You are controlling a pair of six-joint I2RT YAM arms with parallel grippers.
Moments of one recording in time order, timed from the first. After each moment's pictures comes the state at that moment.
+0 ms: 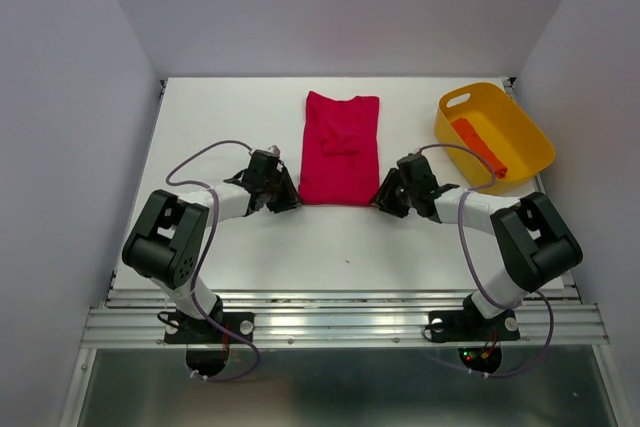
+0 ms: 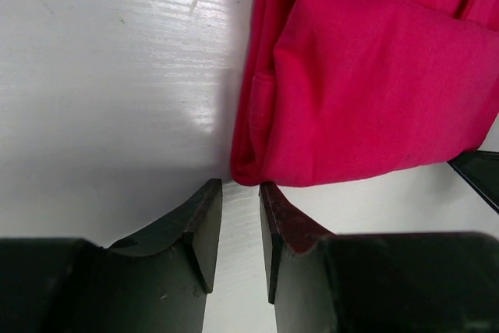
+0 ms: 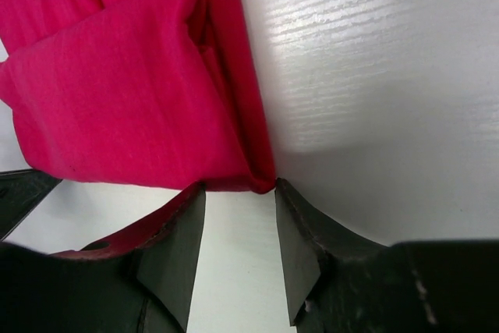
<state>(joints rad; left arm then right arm) -0.43 1.62 0.77 -0.03 0.17 -0.73 0.46 1.58 0.73 0.00 -0.04 0.89</state>
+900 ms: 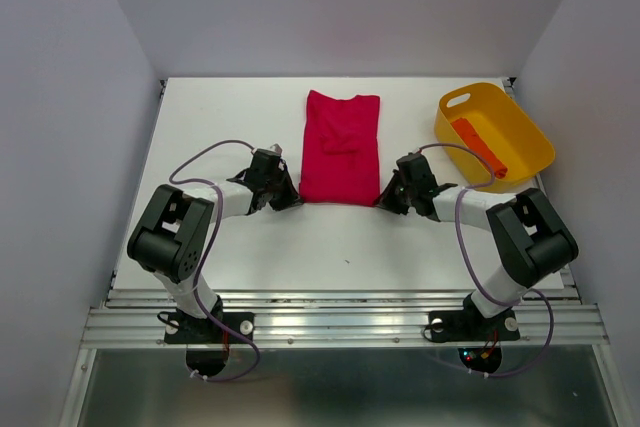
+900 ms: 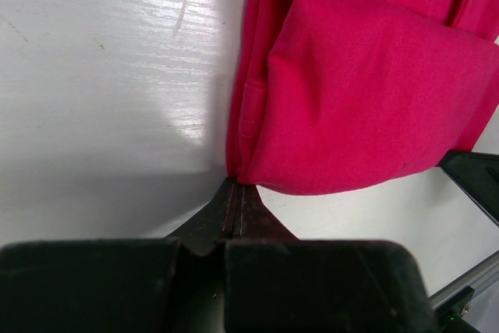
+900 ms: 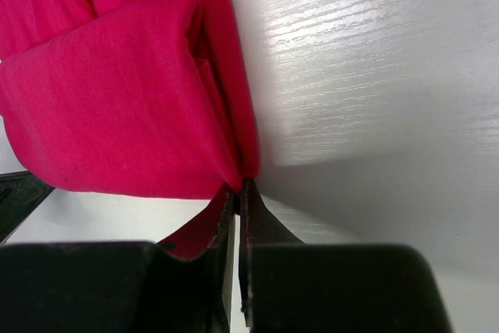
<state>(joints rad) -0.43 1.67 0.78 0.04 0.18 -0.75 0.45 1.62 0.74 0.04 -0.03 0.89</state>
